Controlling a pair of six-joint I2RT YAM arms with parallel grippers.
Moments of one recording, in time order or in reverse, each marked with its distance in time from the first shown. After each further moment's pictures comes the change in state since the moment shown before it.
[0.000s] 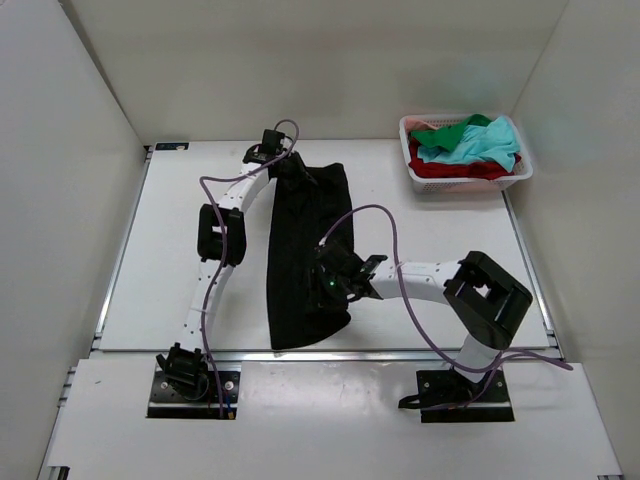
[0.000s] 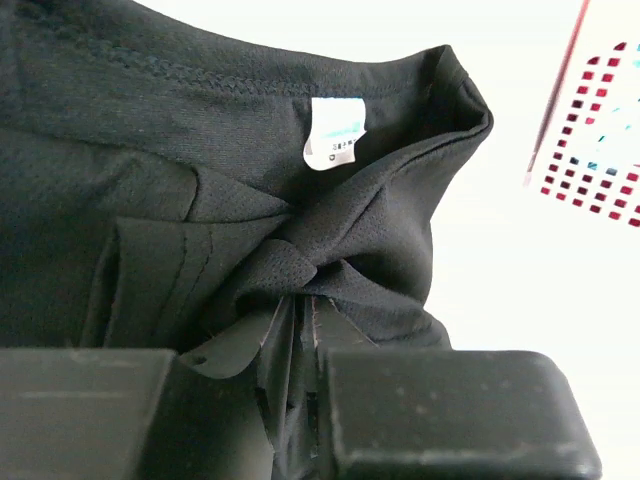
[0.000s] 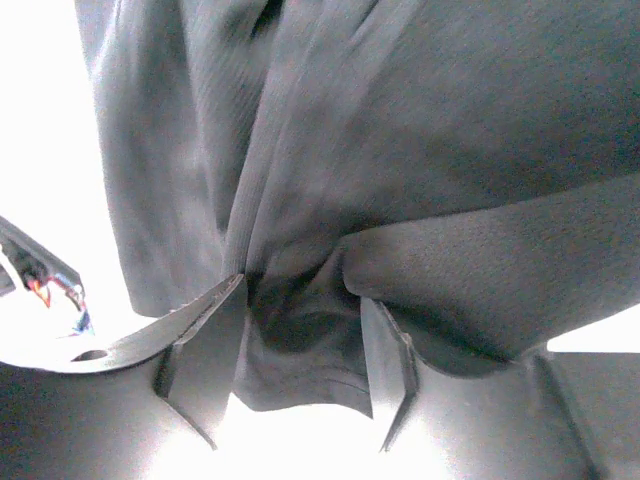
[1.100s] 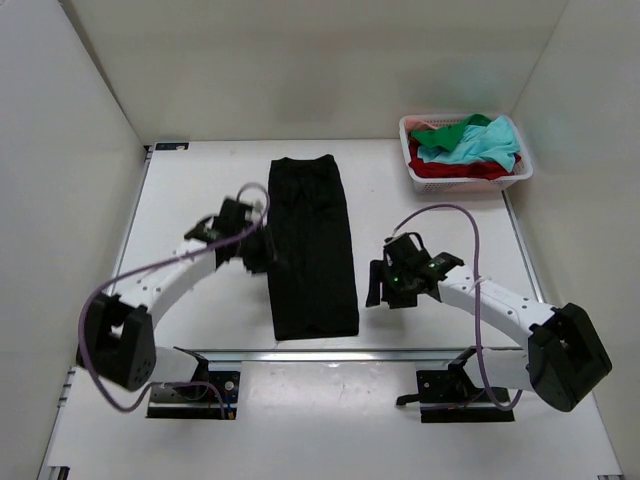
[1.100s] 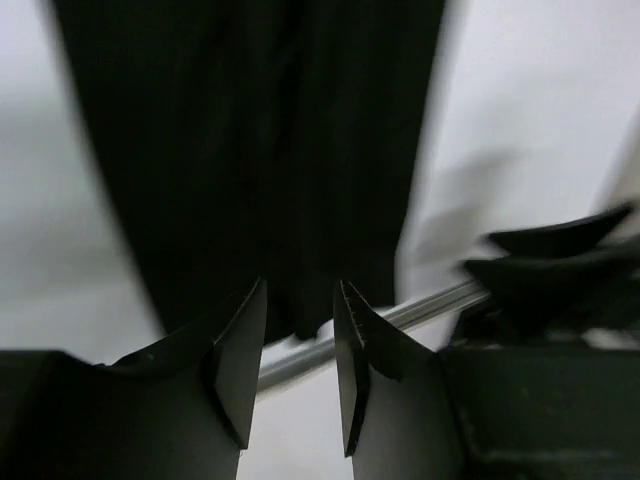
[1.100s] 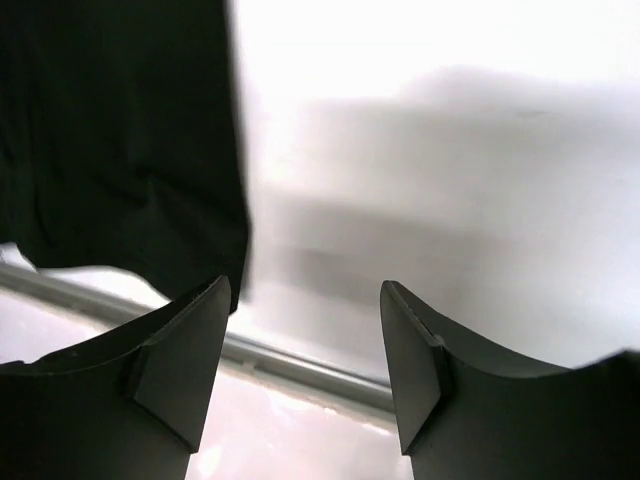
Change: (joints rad) left arm -0.098 -1.399 -1.550 0.093 -0.165 0.037; right arm -0.315 -0.473 -0.203 -0.370 0.111 -0.181
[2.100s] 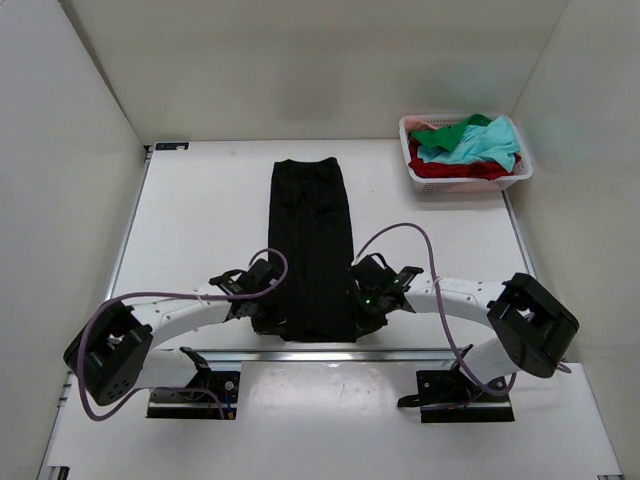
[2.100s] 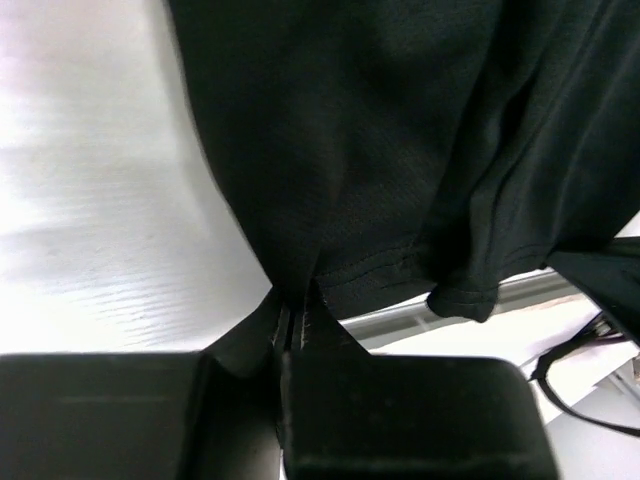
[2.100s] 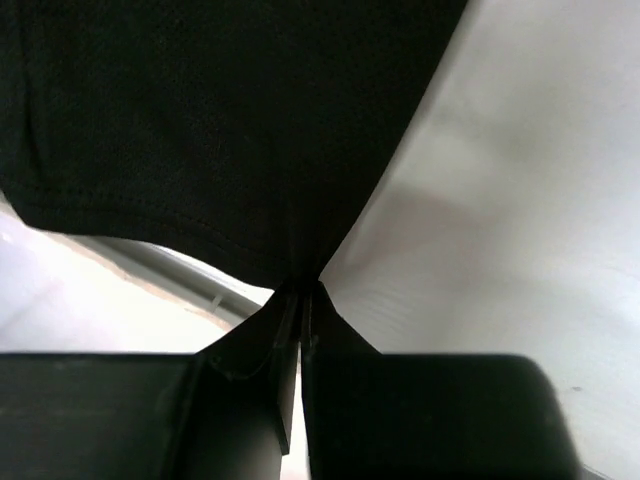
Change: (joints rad) left arm -0.369 -0.130 -0.478 0.068 -0.203 -0.302; right arm 0.246 0.219 -0.035 0.163 -0.164 0.090
